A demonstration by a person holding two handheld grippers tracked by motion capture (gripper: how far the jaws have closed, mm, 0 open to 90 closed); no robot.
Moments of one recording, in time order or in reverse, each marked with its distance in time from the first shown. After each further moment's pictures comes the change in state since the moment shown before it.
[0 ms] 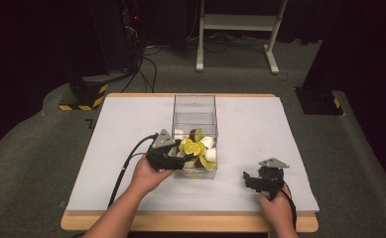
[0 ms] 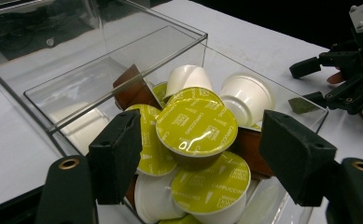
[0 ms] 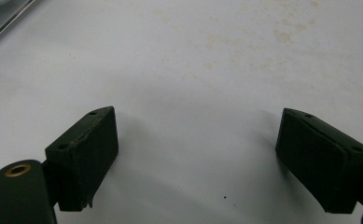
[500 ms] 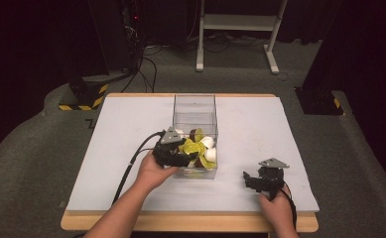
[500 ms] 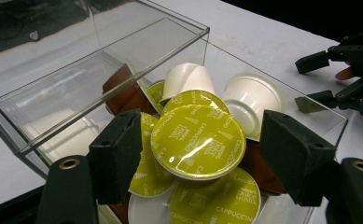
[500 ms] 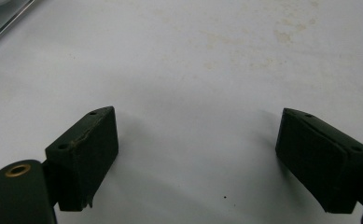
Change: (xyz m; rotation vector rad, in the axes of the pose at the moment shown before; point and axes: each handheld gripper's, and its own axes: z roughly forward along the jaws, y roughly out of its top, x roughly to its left) left arm 0.000 0.001 0.019 0.049 0.019 0.013; right arm 0.000 0.000 0.000 -0.001 0.001 -0.001
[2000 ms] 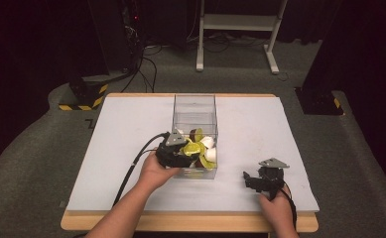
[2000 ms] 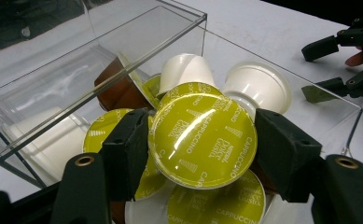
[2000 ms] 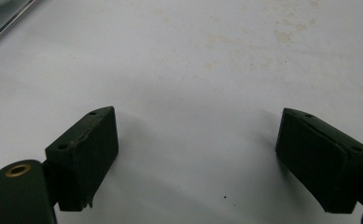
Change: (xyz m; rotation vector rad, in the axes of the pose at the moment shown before) left arm -0.003 -0.006 0.005 0.018 0.004 0.029; right arm 0.000 0.000 0.000 0.000 0.001 0.000
